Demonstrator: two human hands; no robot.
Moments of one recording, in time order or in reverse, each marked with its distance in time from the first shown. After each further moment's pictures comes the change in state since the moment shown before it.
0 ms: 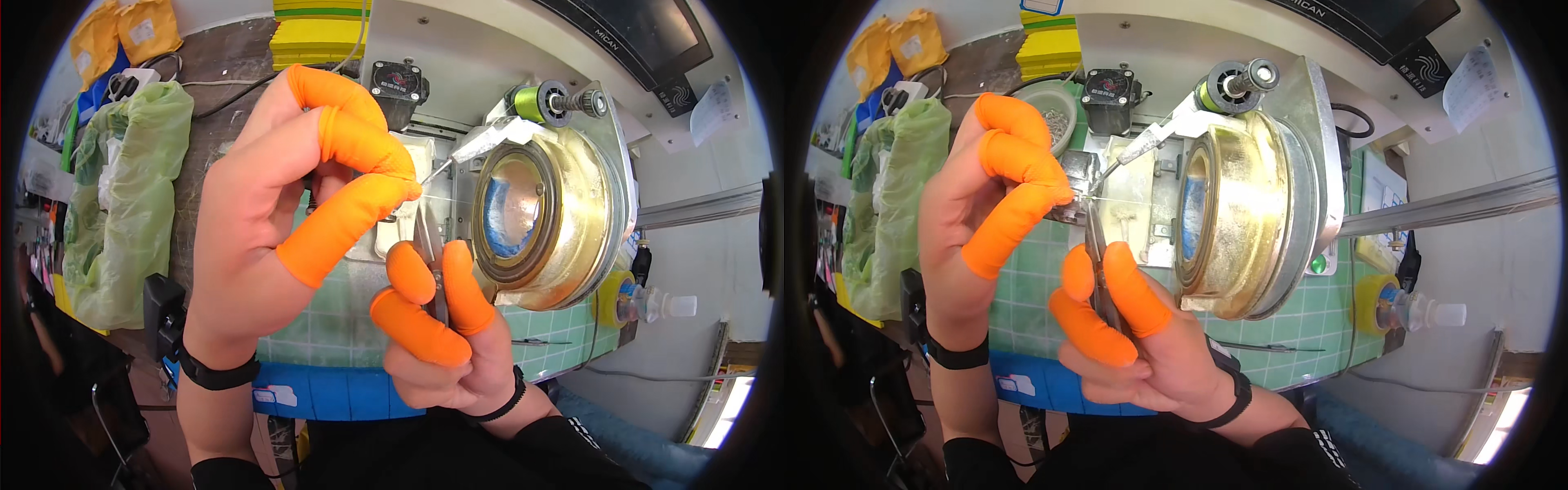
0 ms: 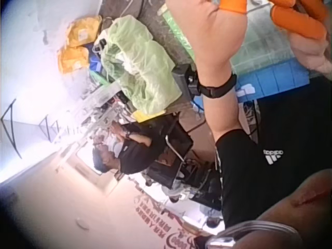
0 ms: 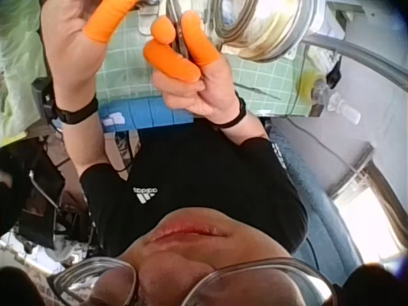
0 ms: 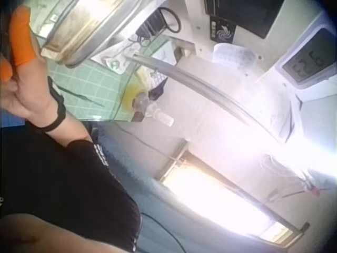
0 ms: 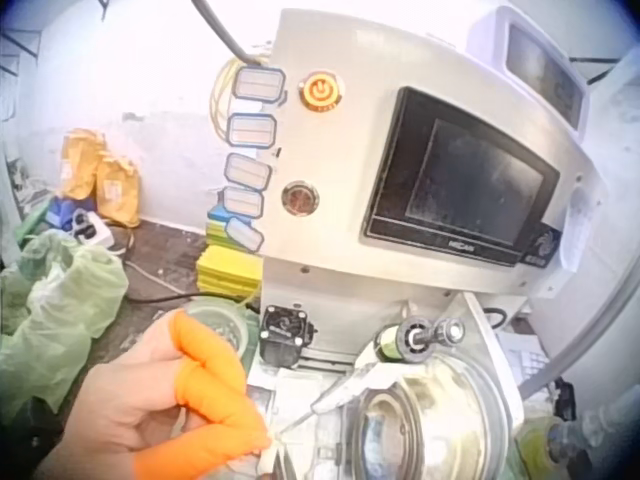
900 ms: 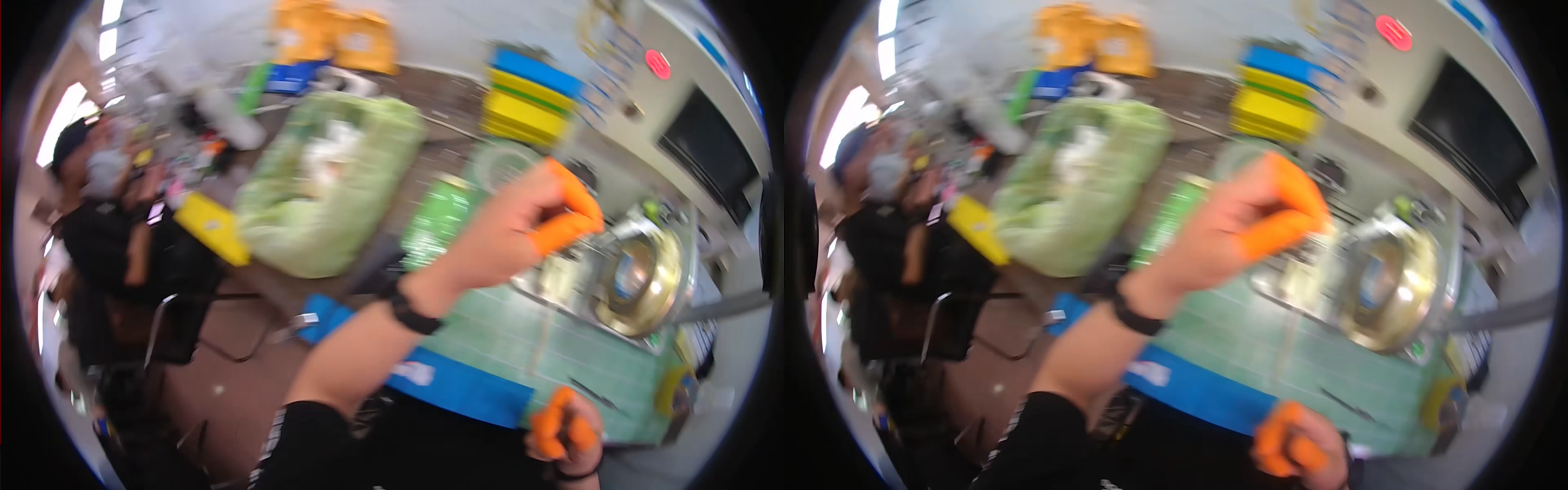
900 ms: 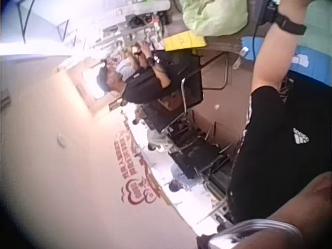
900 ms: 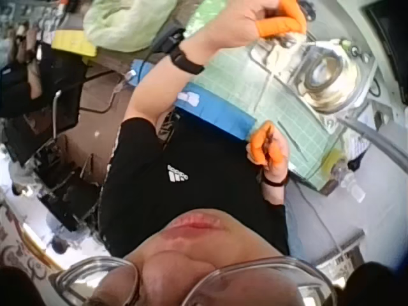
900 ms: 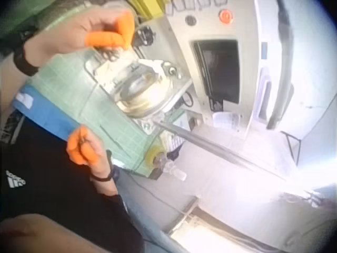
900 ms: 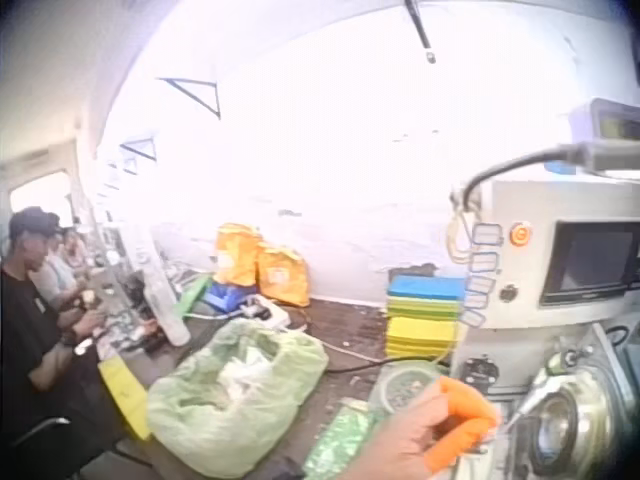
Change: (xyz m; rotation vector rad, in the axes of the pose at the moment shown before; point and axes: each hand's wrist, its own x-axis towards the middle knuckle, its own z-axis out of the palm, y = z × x) left_hand 0.008 -0.015 -0.002 -0.280 -0.051 0.097; right_hand -0.130 0.013 -0.033 -0.677 0.074 0.047
